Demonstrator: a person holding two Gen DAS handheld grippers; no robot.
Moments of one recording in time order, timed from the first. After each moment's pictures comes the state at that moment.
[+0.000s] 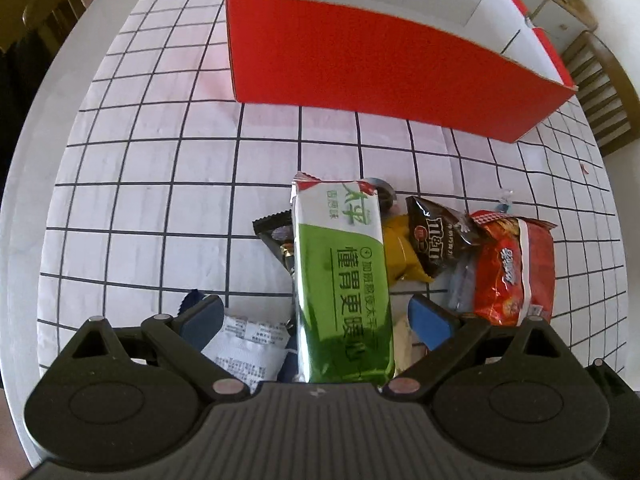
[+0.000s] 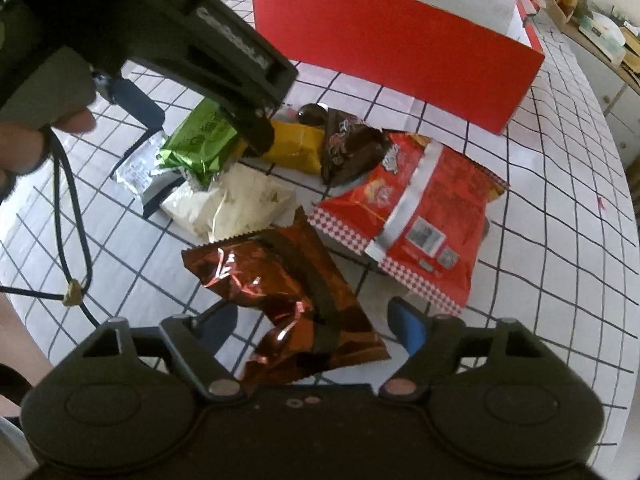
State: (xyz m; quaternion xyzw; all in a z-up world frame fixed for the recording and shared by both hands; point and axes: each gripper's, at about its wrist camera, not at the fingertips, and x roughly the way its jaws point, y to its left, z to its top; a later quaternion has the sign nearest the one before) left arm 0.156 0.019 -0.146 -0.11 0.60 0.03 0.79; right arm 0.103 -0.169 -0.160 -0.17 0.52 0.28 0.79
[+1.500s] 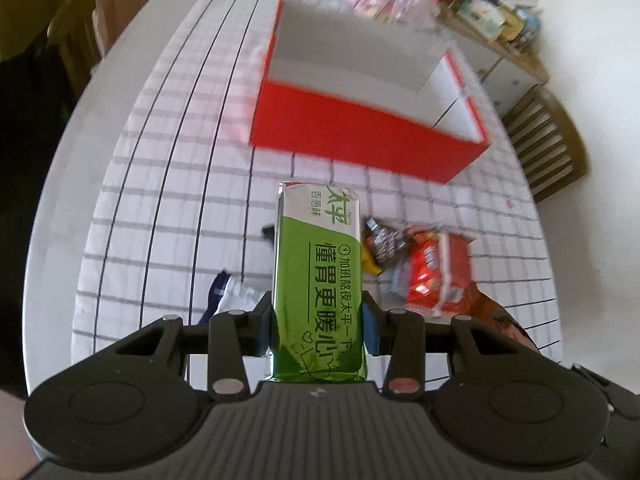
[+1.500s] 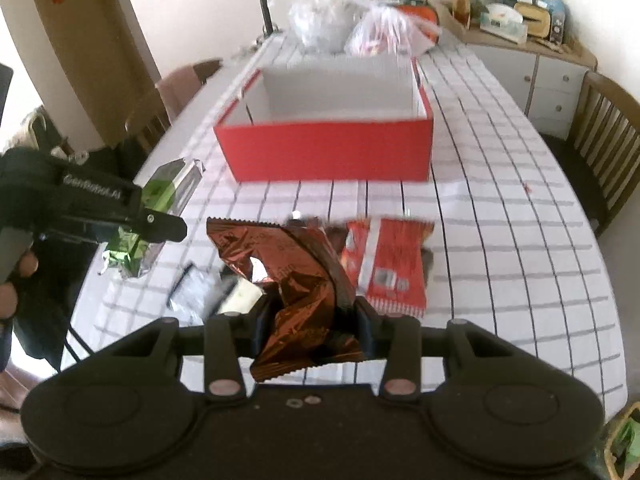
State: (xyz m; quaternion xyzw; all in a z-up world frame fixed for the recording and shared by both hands) left arm 0.083 0.054 -0.050 -0.16 0.52 -0.01 0.84; right arm 0.072 -0.202 -0.054 0.00 0.46 0.21 0.86
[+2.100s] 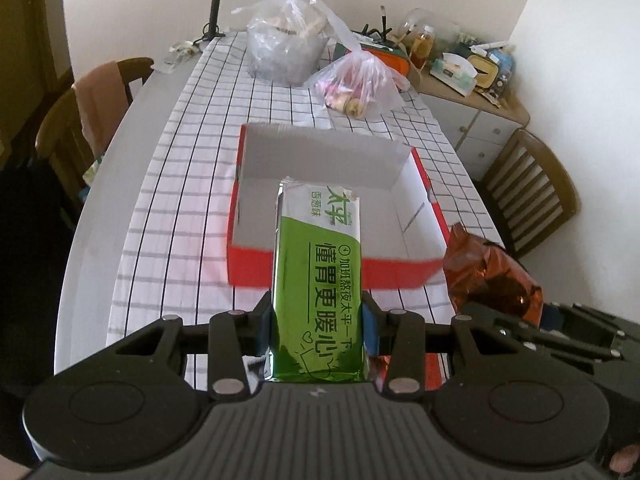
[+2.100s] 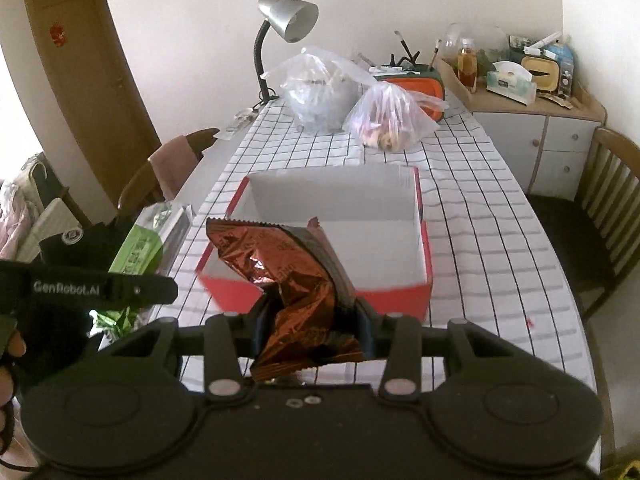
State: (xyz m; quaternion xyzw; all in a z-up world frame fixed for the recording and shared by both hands) left arm 0.158 0.039 0.022 -0.11 0.45 -0.01 0.88; right arm 0.203 -0.191 0.002 0.02 0.41 0.22 0.89
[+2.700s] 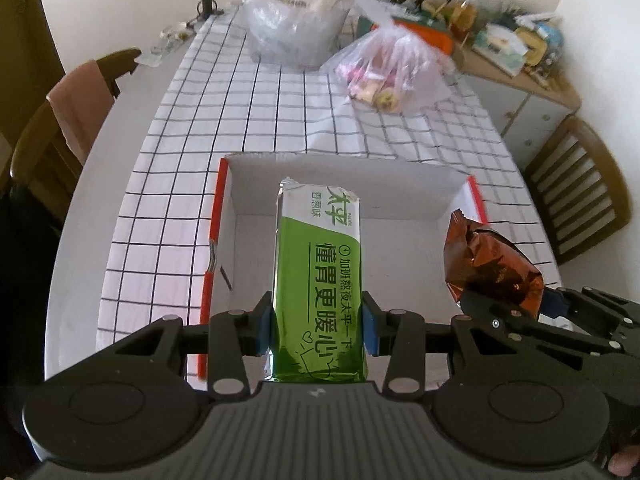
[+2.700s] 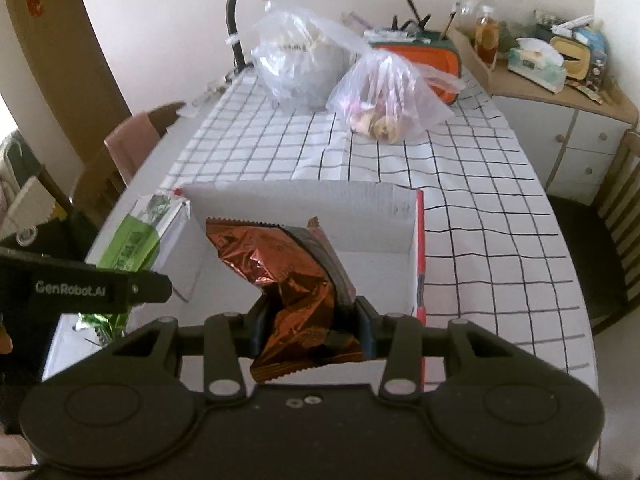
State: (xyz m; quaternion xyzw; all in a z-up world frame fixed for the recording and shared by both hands) left arm 0.319 0.039 -0.023 -0.08 0.52 0.03 0.85; right arm 0.355 -0.164 -0.058 -0.02 0.46 0.22 0.86
